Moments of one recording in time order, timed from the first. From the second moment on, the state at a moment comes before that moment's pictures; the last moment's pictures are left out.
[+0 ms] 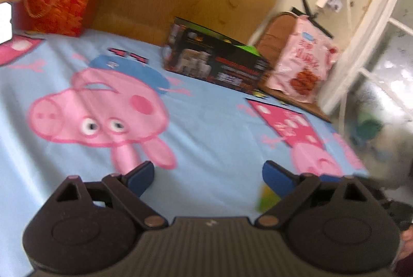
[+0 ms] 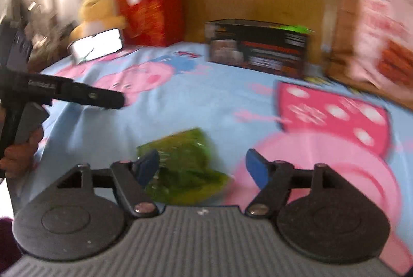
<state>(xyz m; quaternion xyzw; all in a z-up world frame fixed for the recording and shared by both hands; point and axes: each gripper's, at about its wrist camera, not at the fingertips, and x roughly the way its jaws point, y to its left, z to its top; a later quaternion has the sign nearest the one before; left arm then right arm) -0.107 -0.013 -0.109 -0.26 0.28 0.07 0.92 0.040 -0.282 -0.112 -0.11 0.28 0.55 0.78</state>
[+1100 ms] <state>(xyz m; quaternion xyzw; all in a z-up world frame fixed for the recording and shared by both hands) -0.076 -0.019 -0.112 -0.39 0.32 -0.07 0.86 0.072 -0.297 -0.140 0.19 0.43 0.55 0.69</state>
